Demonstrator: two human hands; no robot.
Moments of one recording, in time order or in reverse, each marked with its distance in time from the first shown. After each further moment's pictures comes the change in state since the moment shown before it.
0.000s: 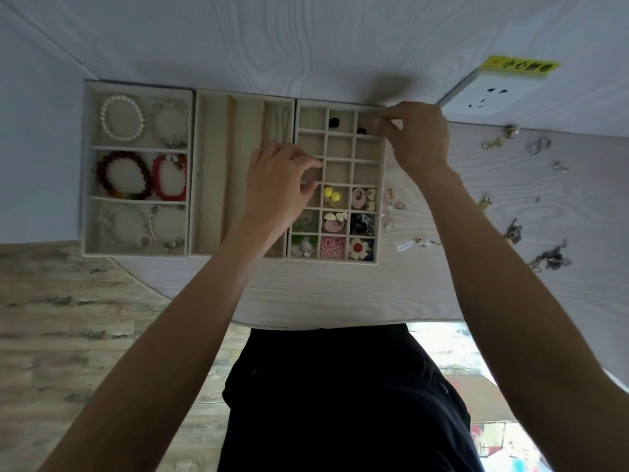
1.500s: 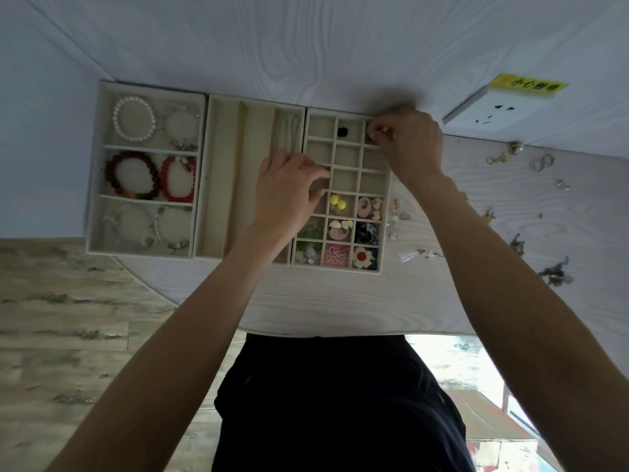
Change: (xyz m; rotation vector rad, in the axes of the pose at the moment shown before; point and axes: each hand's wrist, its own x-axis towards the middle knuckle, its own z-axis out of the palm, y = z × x) left_hand -0.001 -0.001 0.007 0.001 0.004 -0.025; right_hand 0.010 -0.008 0.012 -0.119 0.004 -0.122
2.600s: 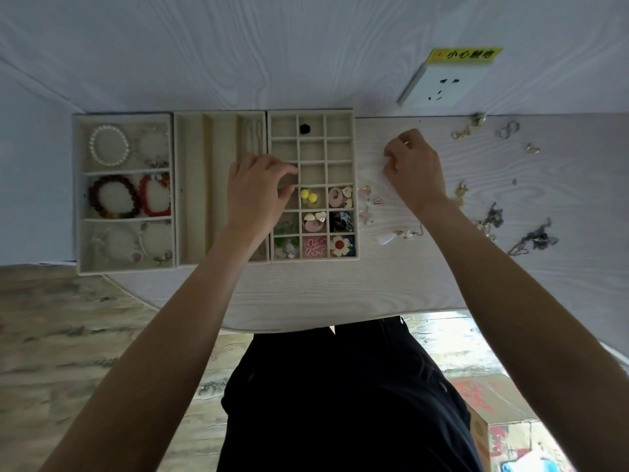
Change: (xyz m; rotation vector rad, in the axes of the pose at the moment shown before) left_hand -0.001 0.006 -0.002 0.087 -0.003 0.024; right_hand -0.062 0.073 0.015 -0.032 0.129 -0.022
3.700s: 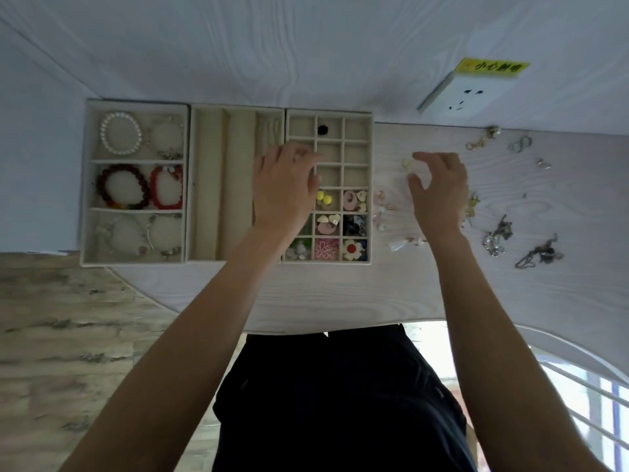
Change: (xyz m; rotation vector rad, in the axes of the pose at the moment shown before) left_hand 0.004 0.018 0.000 -0.044 0.113 -0.066; right_hand -0.029 -0.017 -0.008 0.122 0.111 0.333
